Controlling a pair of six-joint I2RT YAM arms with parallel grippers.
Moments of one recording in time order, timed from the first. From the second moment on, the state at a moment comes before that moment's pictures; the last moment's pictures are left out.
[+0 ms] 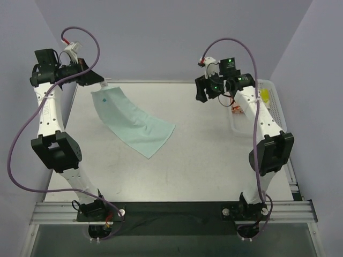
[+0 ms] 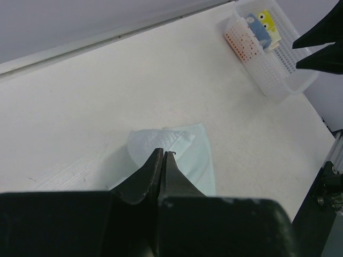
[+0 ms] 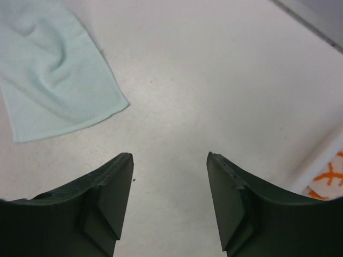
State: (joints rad) left arm 0.28 1.91 2.12 -0.84 1.04 0.11; right arm 0.24 1.82 1.88 -0.79 -0.34 -0.26
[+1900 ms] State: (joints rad) left arm 0.28 2.00 2.06 -0.87 1.03 0.18; right arm 0.27 2.12 2.01 -0.77 -0.07 -0.31
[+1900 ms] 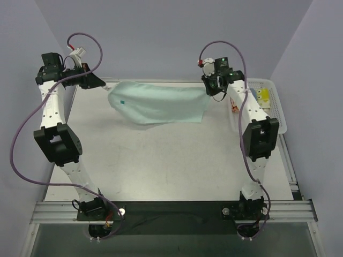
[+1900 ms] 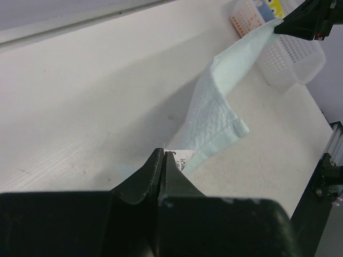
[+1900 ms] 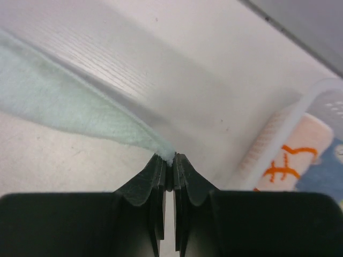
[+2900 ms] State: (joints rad) left arm 0.29 1.58 1.14 -1.21 0.82 1.11; right arm 0.53 1.19 0.88 -0.76 -0.18 -0.71
